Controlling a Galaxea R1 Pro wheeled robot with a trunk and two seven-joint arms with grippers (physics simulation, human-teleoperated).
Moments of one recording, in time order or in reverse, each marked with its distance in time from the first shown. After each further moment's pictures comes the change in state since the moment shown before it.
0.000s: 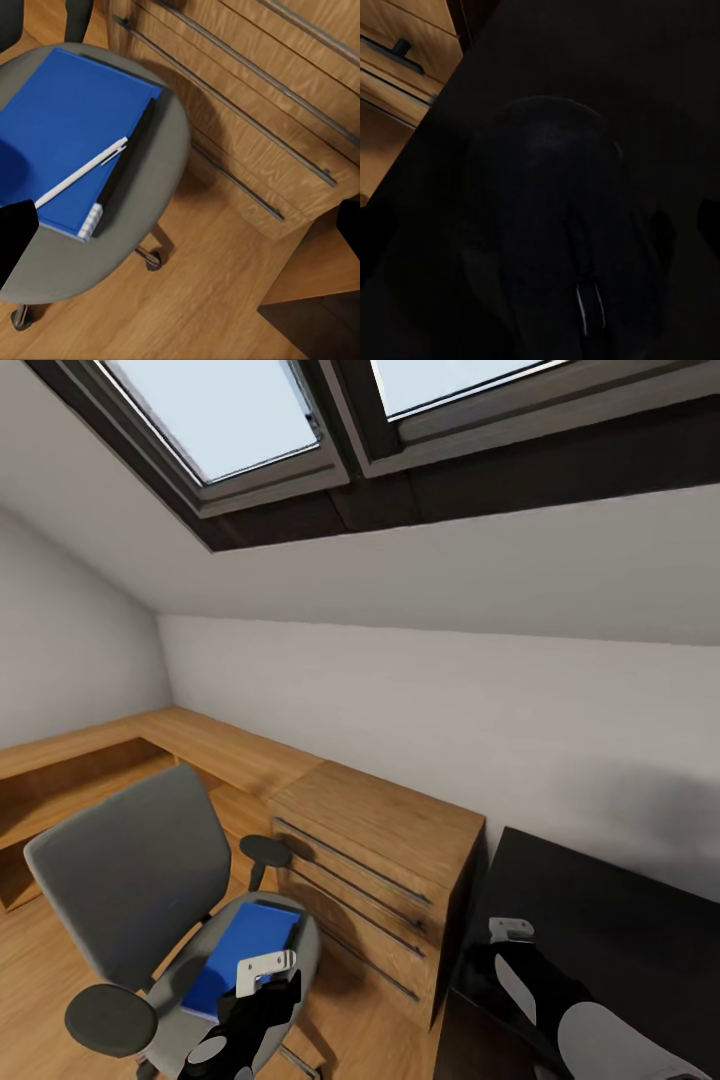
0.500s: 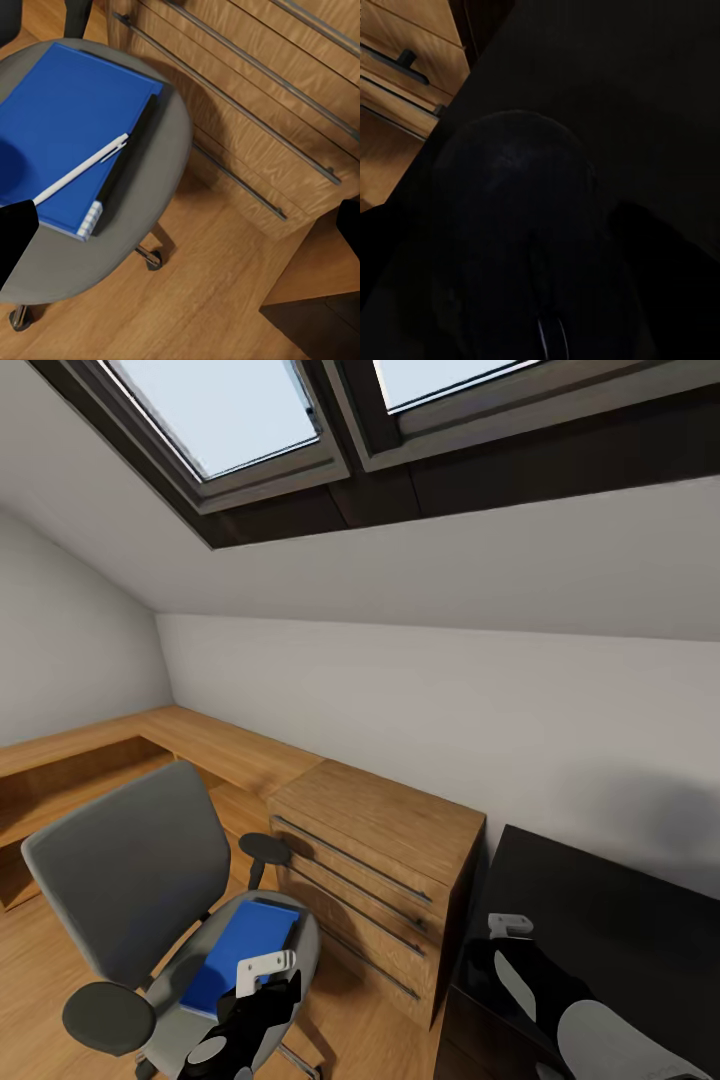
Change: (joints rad) left arm 0.000 0.001 0.001 0.000 0.000 0.000 0.000; right arm -0.001 0.000 -0.002 -0.017 -0.006 -0.005 0.002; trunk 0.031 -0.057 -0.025
